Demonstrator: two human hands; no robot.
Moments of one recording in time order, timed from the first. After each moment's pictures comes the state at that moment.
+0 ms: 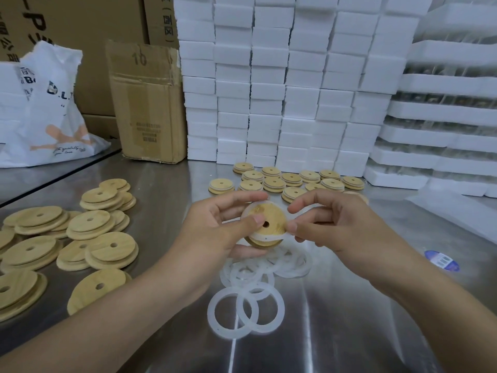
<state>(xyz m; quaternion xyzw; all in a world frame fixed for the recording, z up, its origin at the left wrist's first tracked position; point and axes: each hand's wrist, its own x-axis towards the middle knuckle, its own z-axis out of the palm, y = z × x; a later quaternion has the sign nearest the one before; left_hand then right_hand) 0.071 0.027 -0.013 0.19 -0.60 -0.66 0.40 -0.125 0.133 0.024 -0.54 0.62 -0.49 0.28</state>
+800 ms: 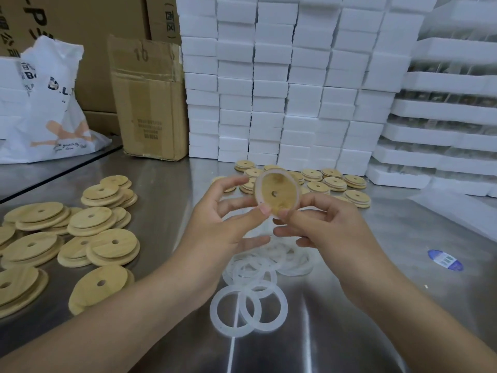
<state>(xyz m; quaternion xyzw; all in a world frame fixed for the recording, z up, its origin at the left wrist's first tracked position) 0.065 0.030 -0.015 0.22 -0.56 -0.66 0.45 -0.096 0.124 0.008 -0.46 0.60 -0.59 0.29</state>
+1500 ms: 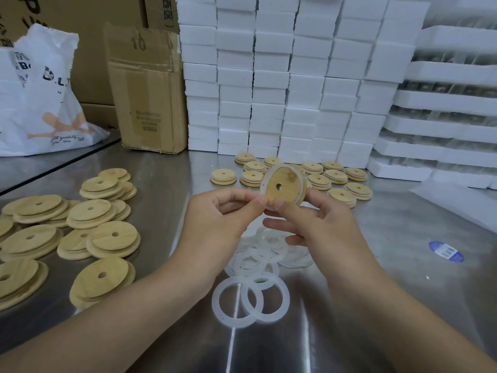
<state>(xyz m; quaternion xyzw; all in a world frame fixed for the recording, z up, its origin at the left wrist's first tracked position) 0.063 0.033 -0.016 0.30 -0.63 -0.54 0.48 -0.079 0.120 -0.002 -0.42 0.59 -0.62 0.31</state>
